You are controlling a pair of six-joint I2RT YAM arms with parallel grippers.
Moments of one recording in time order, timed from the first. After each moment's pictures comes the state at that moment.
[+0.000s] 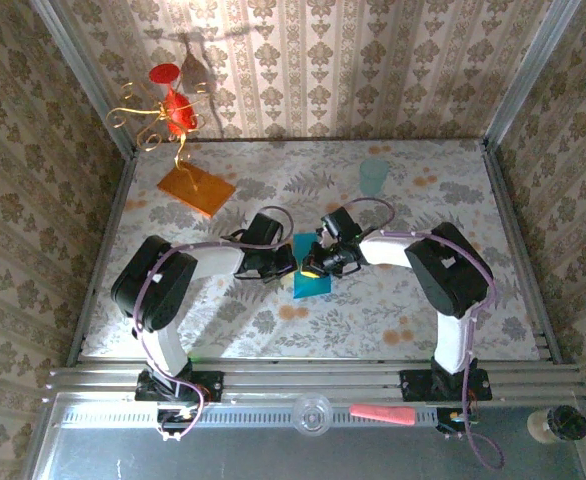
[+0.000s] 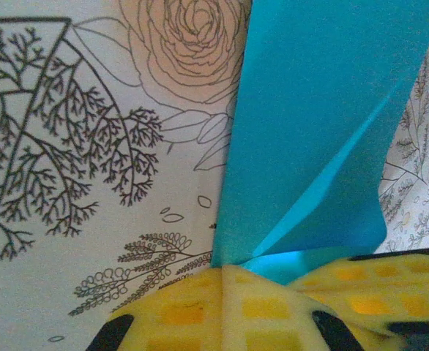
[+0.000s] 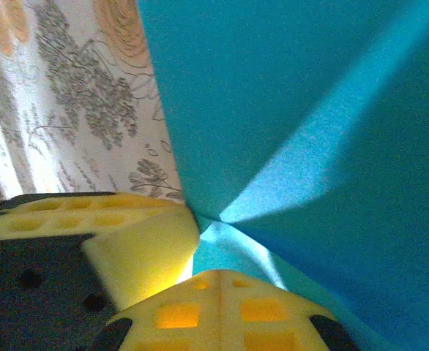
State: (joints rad) left arm -0.65 1.79 0.90 -0.14 0.36 -0.88; right arm 0.55 1.90 1.05 -0.17 -0.53 0.87
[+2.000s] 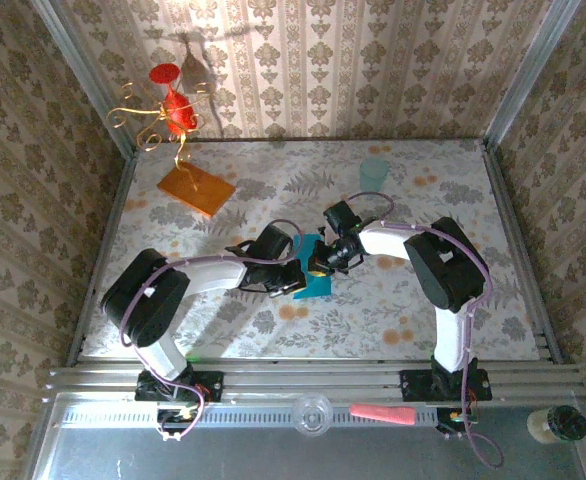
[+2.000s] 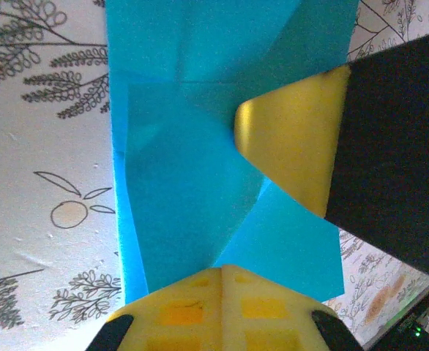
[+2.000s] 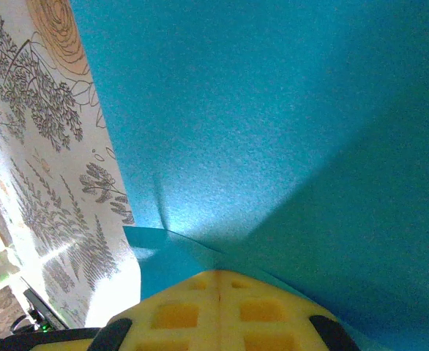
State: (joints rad) left arm -0.77 1.68 0.83 -0.17 0.40 -0.93; right arm 0.52 1.96 1.14 -0.36 -0.53 0.73
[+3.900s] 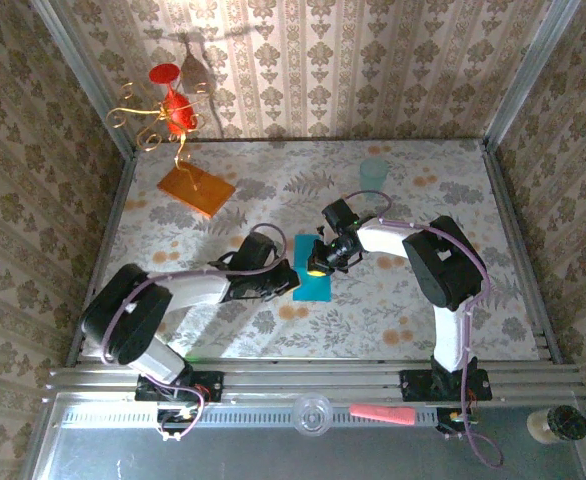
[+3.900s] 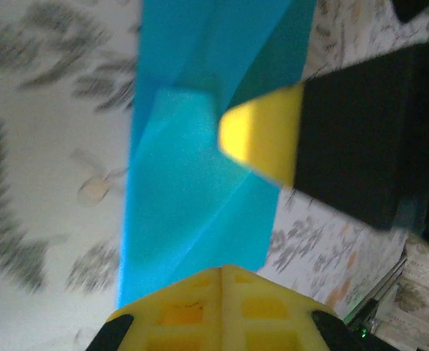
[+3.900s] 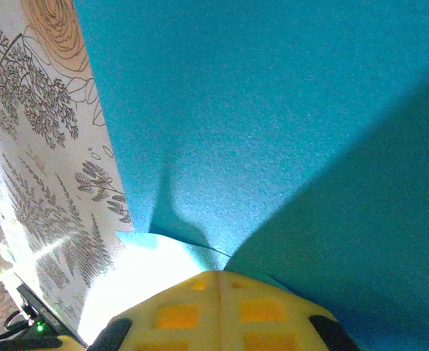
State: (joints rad) left arm -0.73 1.57 0.66 0.08 0.42 -1.04; right arm 0.51 1.98 1.18 -0.41 -0.53 0.70
